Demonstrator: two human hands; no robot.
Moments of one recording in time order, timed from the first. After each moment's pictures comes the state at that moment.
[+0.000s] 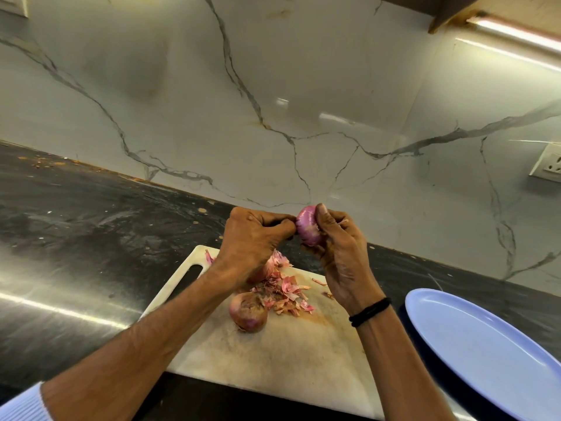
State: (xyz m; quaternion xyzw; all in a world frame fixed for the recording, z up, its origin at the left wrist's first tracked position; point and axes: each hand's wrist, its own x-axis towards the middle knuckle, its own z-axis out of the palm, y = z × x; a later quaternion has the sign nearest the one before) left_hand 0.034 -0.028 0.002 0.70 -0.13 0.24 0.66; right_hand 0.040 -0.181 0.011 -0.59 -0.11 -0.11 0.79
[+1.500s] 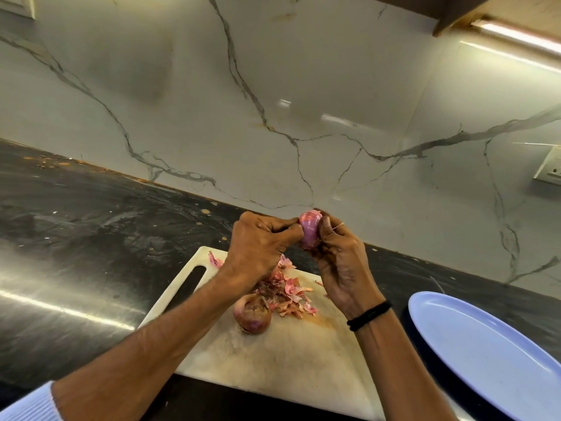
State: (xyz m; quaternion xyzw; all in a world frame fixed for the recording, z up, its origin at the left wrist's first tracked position) left_hand 0.032 -0.031 -0.003 0.70 -0.16 0.27 0.65; right_hand 0.045 -0.178 0.002 -0.53 -0.10 -0.08 0.84
